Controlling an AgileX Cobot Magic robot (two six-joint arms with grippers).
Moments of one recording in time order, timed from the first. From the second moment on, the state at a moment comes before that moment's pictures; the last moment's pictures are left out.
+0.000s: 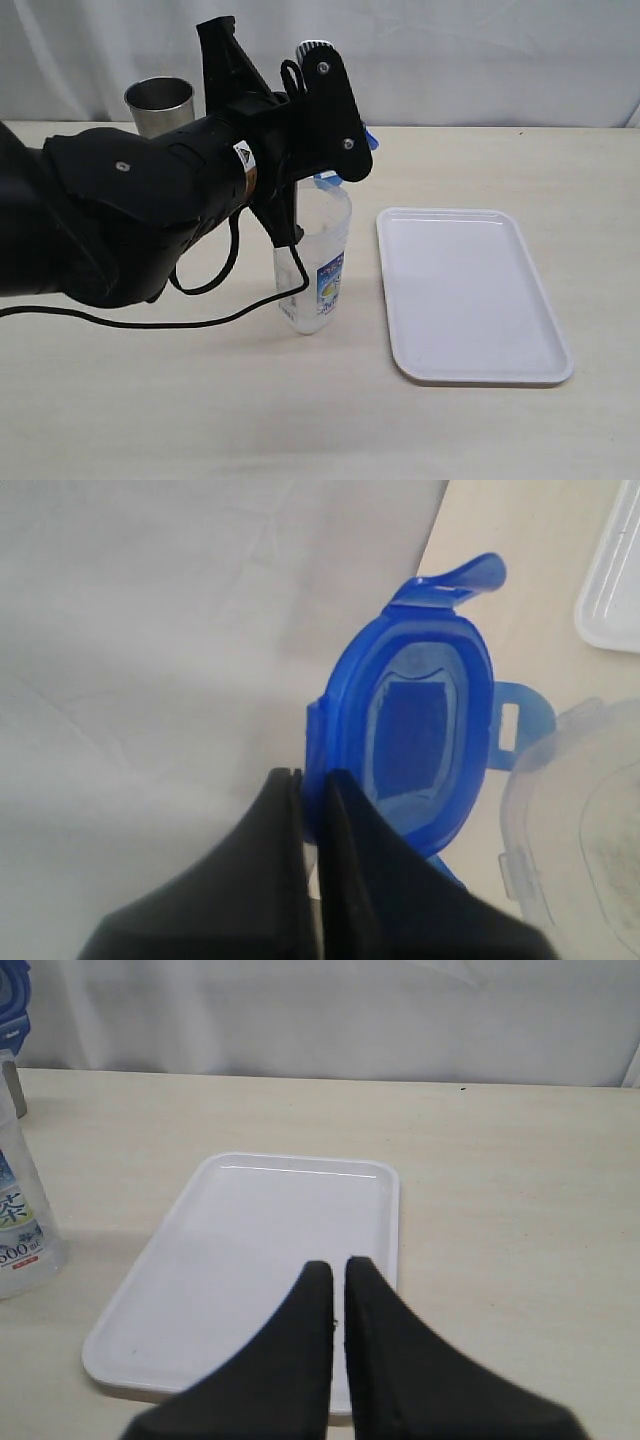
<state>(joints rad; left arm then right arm) -0.96 1.60 -0.98 1.74 0.62 -0.89 0.11 0.00 0.00 -0.01 0.34 0.00</state>
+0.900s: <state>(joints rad) -1.01 1.60 -0.97 1.74 0.71 -0.88 0.11 0.00 0.00 -0.01 0.34 0.00</state>
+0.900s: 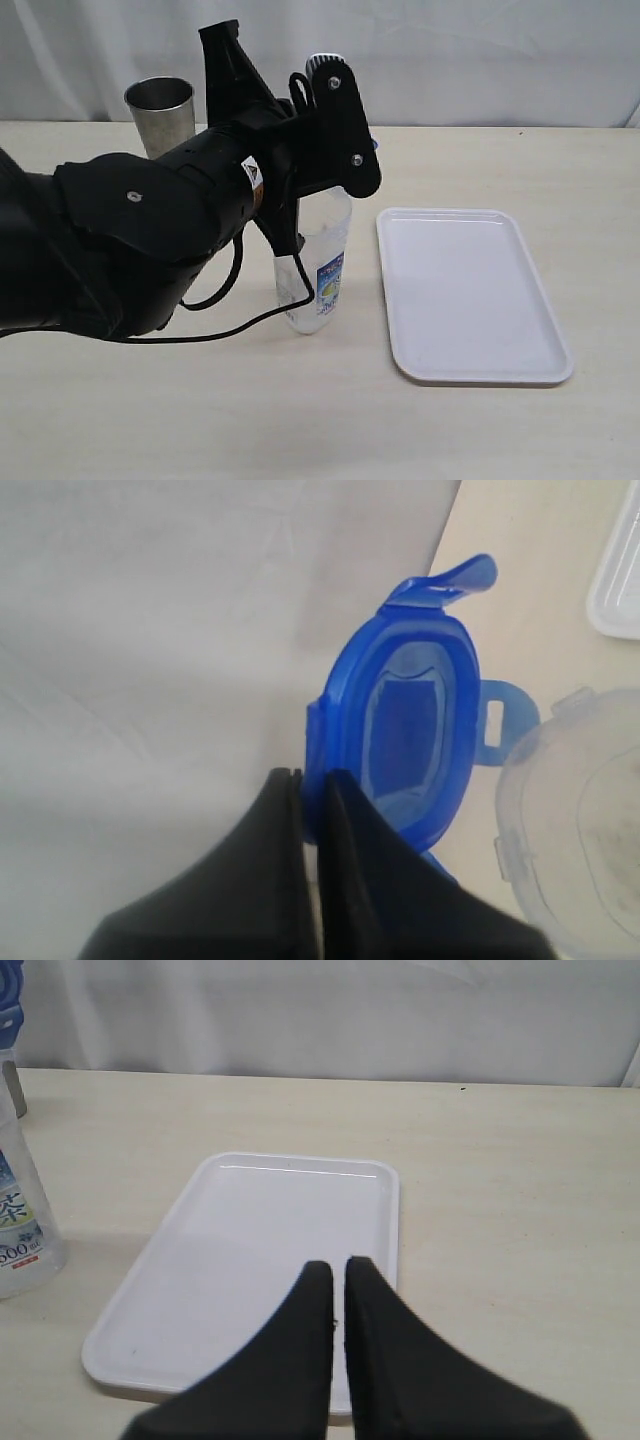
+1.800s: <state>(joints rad) -1.01 1.60 -0.91 1.74 0.67 -0.92 0.11 0.00 0.00 -0.01 0.34 0.00</state>
